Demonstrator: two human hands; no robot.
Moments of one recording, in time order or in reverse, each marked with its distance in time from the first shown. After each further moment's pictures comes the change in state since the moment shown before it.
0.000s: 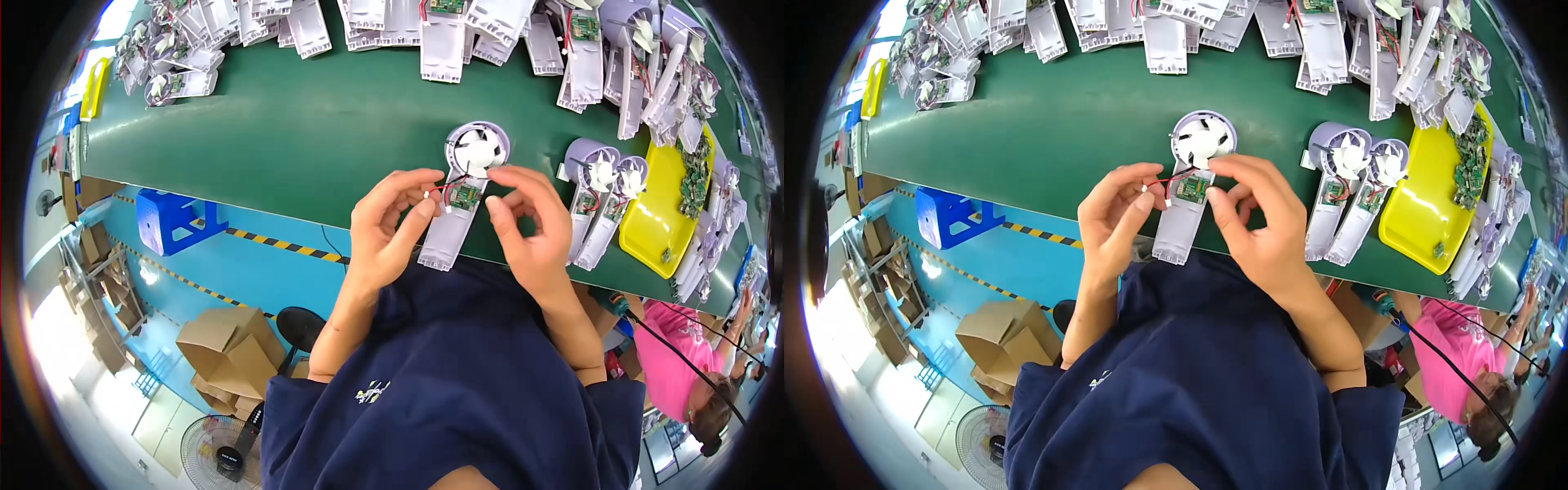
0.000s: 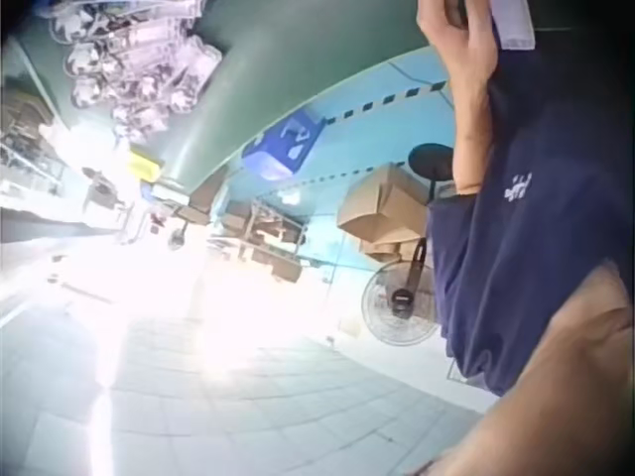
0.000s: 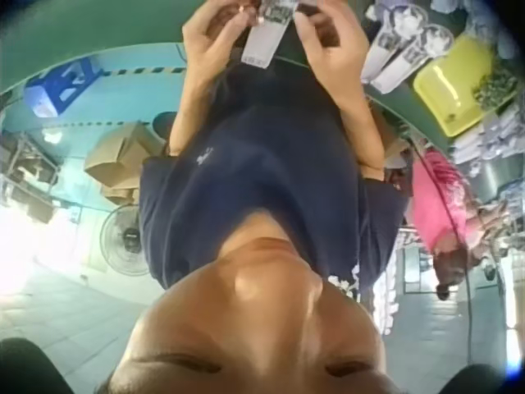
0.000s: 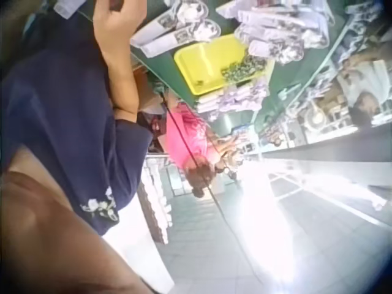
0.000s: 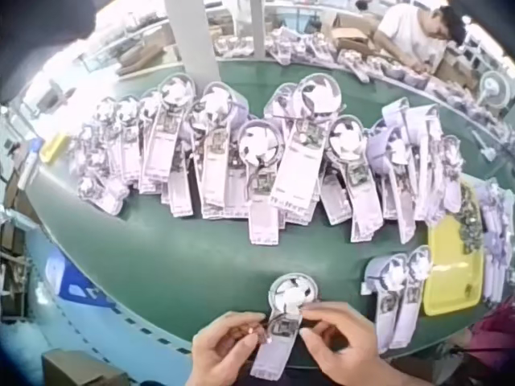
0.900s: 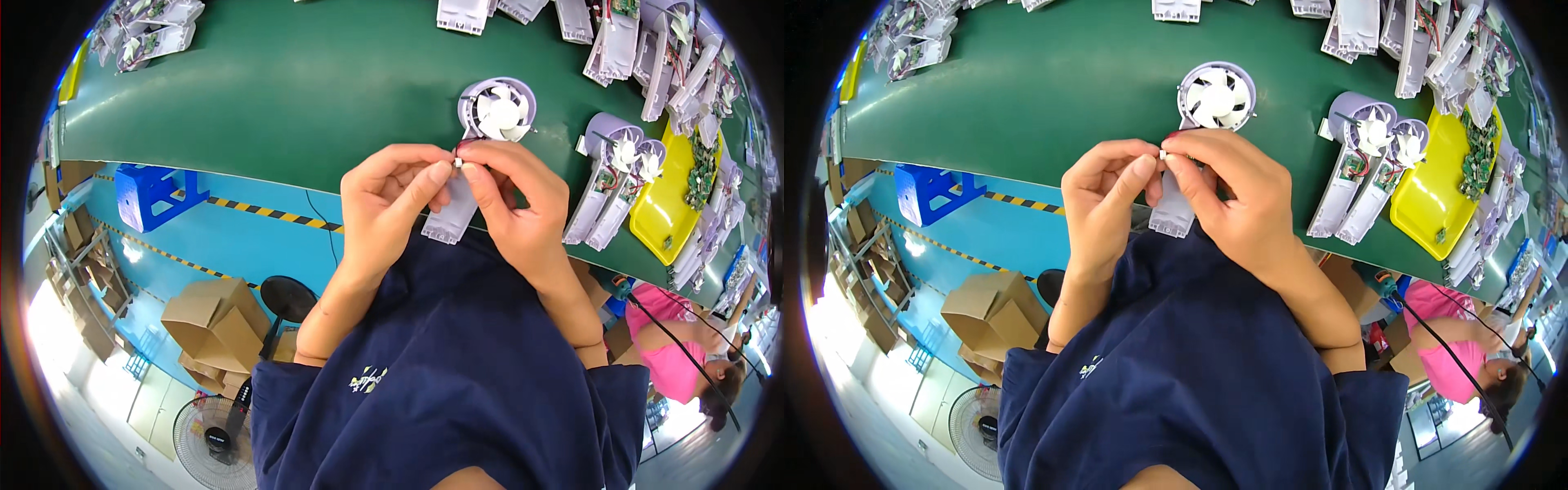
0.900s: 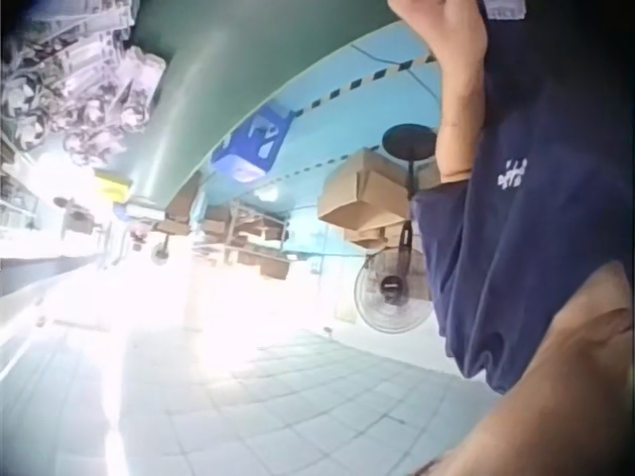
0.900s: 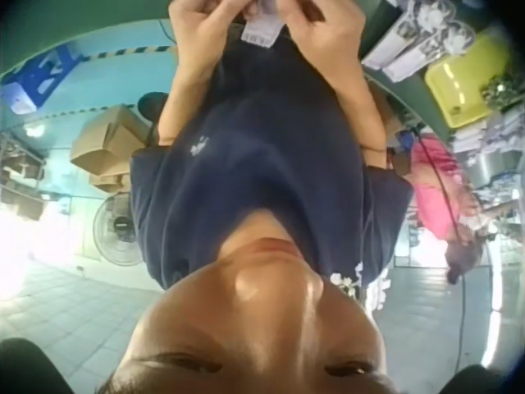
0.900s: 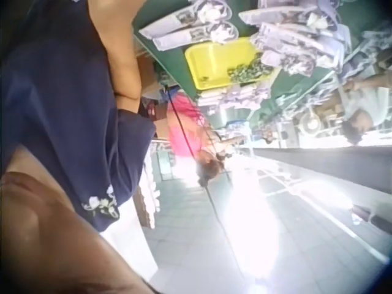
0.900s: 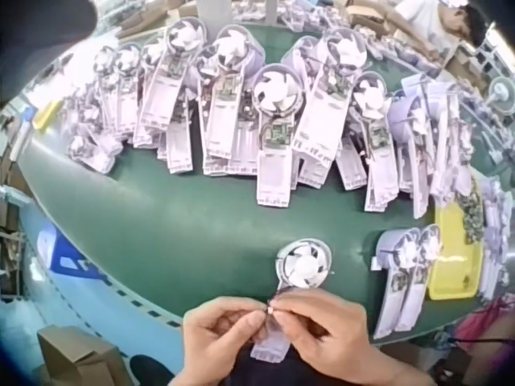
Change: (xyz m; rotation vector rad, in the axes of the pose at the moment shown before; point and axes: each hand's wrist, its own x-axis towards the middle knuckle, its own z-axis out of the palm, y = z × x) left_hand -0.010 -0.001 0.002 -0.177 0.103 -0.091; right_hand 0.010 -0.009 0.034 -0.112 0.013 -0.122
